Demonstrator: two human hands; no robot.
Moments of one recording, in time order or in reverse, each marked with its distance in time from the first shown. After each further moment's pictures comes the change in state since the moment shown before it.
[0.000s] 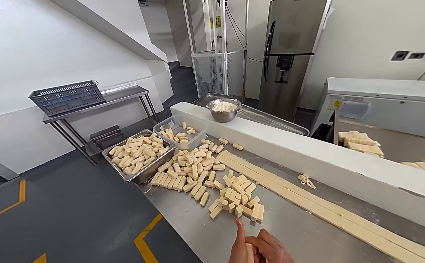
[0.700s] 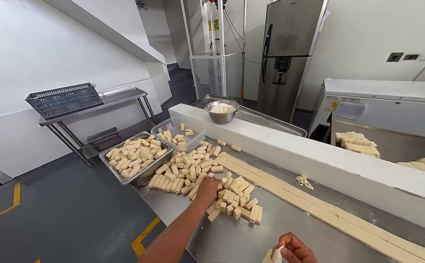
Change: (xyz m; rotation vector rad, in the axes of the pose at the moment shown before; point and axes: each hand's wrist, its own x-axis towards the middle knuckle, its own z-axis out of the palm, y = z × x) left_hand 0.101 0.167 -0.073 1.999 0.329 0.461; right_hand -0.039 0.024 -0.027 0.875 0.190 0.294
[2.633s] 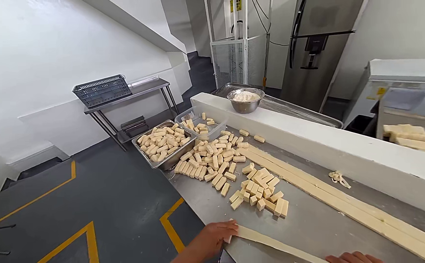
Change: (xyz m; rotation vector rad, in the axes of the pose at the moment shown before) left_hand -0.168 -0.051 0.075 -0.412 0.174 0.602; right_hand -0.024 -0.025 -0.036 -1.384 -0.087 0.028
